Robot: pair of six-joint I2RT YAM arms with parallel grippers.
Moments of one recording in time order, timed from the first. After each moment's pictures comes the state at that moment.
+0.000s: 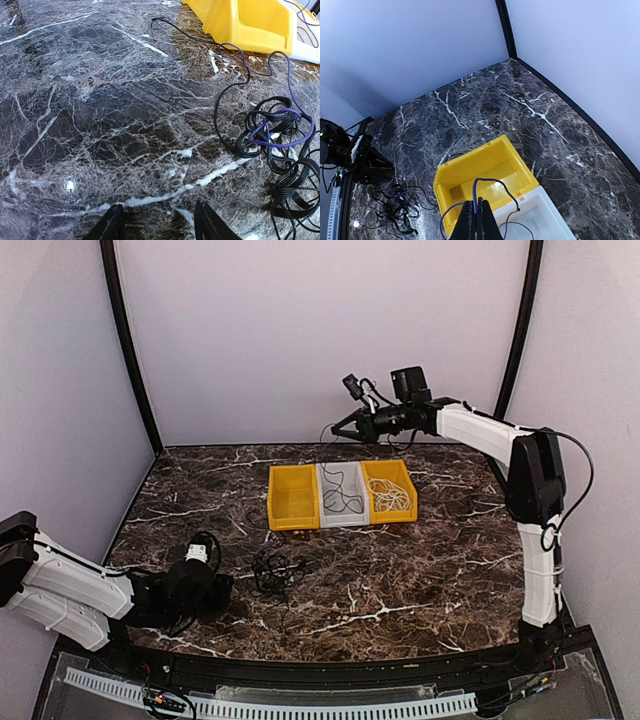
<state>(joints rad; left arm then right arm) -0.98 1.26 0.20 0.27 -0.56 -0.72 0.47 2.16 1.96 -0.31 -0.89 -0.13</state>
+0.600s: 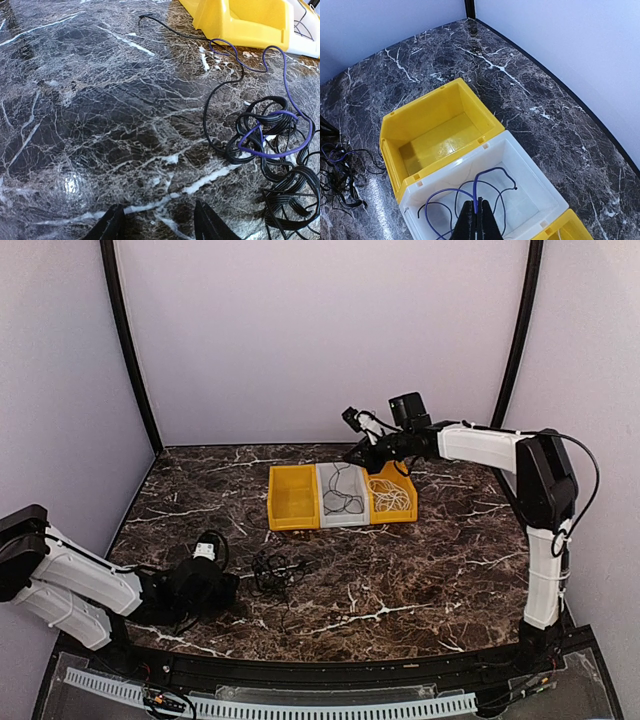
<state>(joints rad) -0.98 1.34 0.24 0.29 -0.55 -0.70 0.48 2.07 1.66 -0.22 -0.60 -0.29</state>
